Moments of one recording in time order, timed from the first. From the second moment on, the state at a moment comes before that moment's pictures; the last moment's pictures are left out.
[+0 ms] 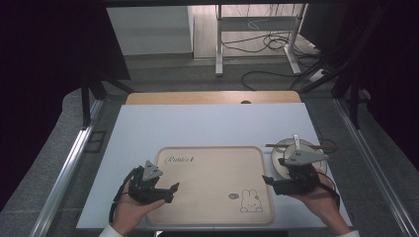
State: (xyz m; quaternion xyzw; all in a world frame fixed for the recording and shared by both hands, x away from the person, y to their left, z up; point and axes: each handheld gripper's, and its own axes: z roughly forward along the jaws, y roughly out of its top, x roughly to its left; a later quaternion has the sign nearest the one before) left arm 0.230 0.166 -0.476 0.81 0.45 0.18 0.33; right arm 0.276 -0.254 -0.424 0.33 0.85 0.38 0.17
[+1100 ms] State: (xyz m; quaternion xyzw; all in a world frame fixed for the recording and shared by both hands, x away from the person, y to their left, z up) left arm 0.233 0.167 -0.478 0.81 0.45 0.18 0.32; right arm 0.362 -0.363 -0.384 0.46 0.79 0.34 0.21
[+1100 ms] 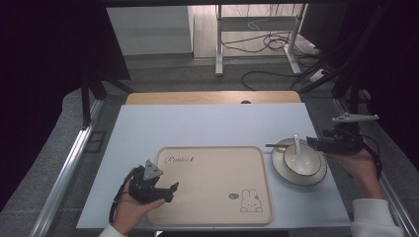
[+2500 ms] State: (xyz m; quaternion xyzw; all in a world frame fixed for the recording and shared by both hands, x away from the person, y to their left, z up) left arm 0.234 0.171 -0.483 0.81 0.46 0.19 0.30; right arm 0.447 -0.412 -0.457 0.50 0.83 0.18 0.17
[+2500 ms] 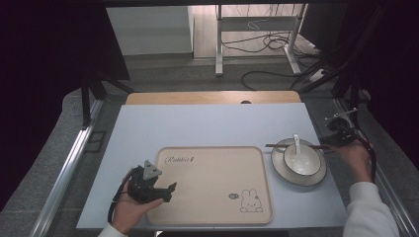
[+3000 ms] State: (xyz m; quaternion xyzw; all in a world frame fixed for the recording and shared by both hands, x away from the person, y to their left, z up) left arm 0.233 0.174 -0.483 0.82 0.45 0.19 0.31; right arm 0.433 -0.408 -0.460 0.50 0.84 0.14 0.16
